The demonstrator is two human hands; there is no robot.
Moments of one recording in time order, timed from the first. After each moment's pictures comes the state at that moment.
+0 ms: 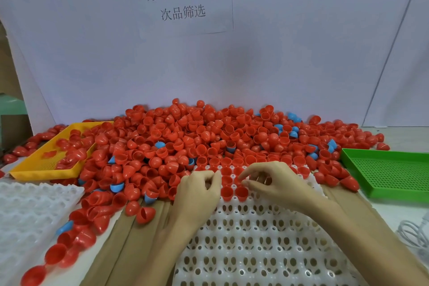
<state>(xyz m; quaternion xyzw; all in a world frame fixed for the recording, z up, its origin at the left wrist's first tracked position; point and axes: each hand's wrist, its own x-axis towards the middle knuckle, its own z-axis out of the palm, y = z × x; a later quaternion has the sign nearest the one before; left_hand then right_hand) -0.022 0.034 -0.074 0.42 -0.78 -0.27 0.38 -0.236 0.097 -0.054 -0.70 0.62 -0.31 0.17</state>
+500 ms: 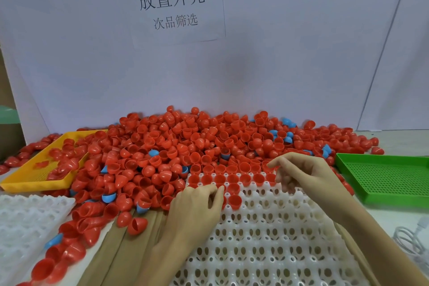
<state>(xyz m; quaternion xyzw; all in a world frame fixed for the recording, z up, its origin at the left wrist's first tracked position) -0.027 0.041 -0.080 0.40 -0.85 -0.14 0.32 -0.273 0.141 -0.027 -0.54 0.57 -0.54 0.29</state>
